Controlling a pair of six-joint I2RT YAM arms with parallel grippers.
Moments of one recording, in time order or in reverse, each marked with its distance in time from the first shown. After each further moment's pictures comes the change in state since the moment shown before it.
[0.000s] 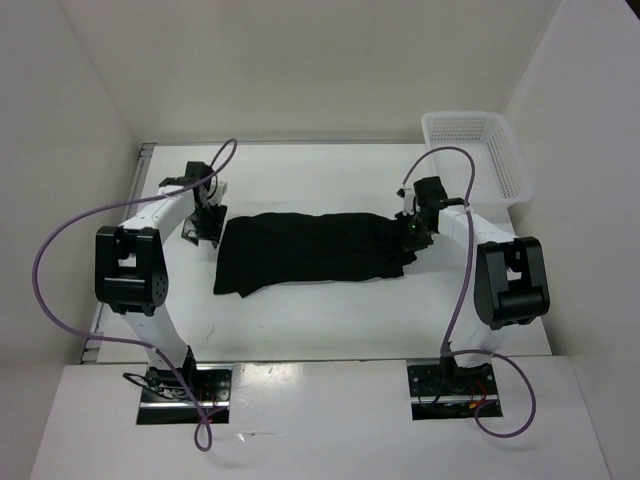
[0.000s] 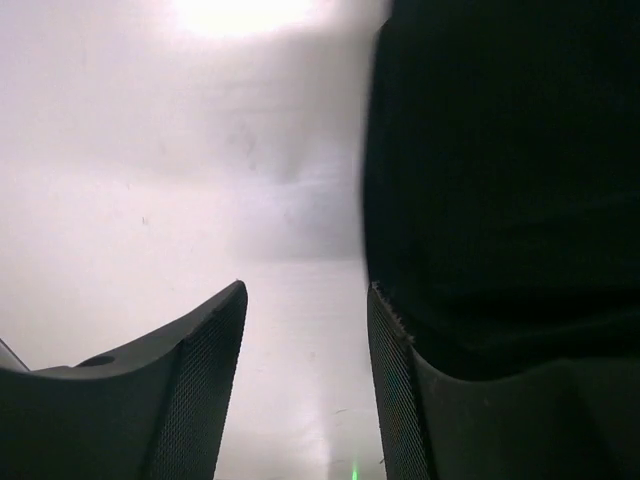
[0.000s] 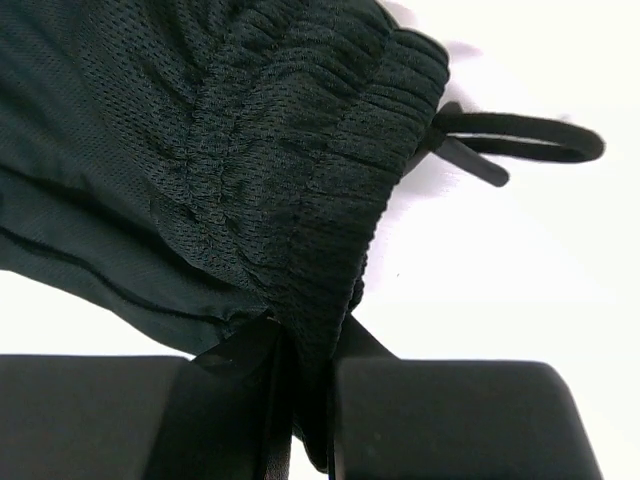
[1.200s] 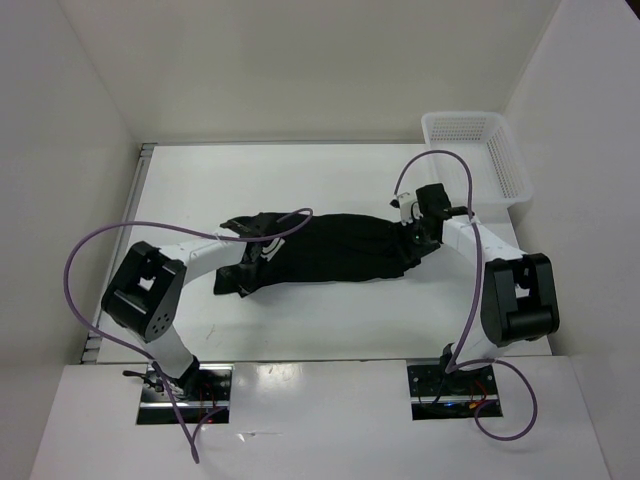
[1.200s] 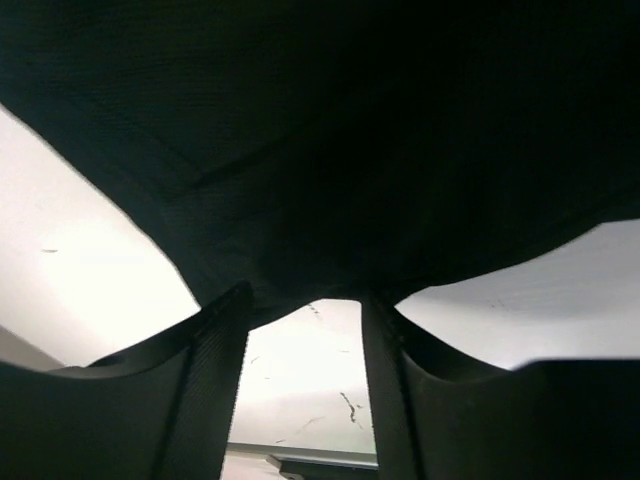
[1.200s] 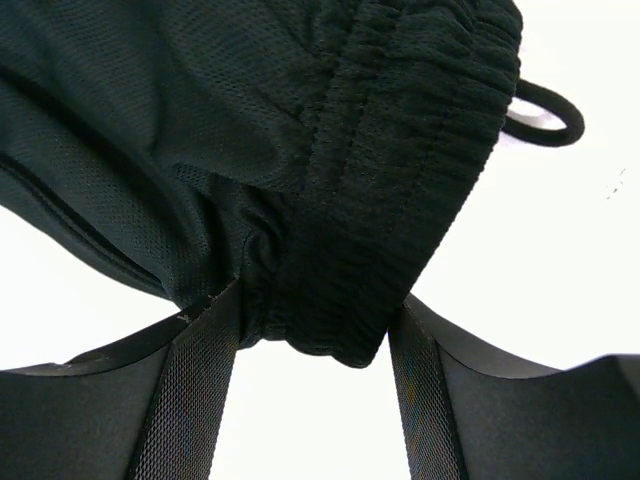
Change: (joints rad) left arm -0.487 -0.135 -0.311 0.062 -0.194 0.001; right arm 0.015 -0.118 -0.086 -0.014 0.027 -0.274
